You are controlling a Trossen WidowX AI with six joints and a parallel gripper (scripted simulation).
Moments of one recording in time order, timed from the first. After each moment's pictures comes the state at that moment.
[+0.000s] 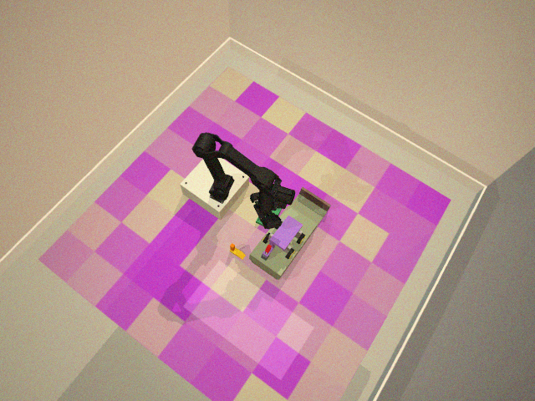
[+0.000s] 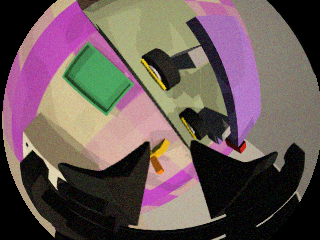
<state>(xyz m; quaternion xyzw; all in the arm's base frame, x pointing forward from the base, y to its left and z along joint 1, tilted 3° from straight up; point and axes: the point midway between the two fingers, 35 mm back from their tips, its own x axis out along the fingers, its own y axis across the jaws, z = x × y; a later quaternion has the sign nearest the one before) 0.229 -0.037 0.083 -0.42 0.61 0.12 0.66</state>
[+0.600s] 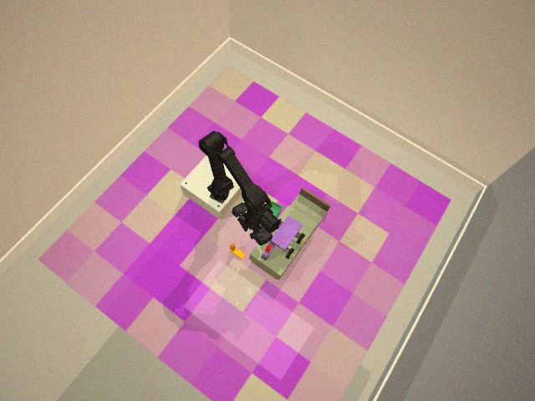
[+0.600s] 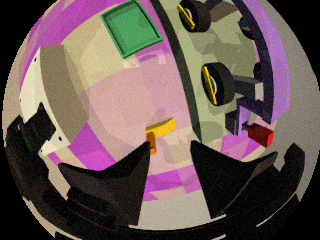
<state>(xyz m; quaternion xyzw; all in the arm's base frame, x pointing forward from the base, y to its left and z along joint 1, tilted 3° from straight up) 0.201 -0.107 0.077 -0.45 0.62 0.30 0.57</state>
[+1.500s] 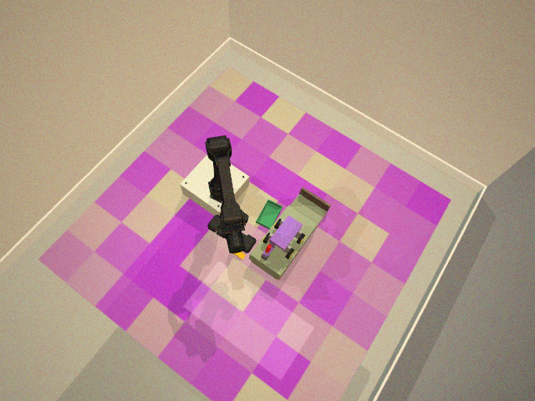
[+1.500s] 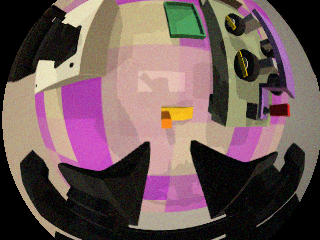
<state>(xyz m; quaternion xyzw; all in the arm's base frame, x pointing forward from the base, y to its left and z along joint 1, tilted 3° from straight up) 0.152 -0.170 0.075 -0.49 0.51 0.46 0.54</state>
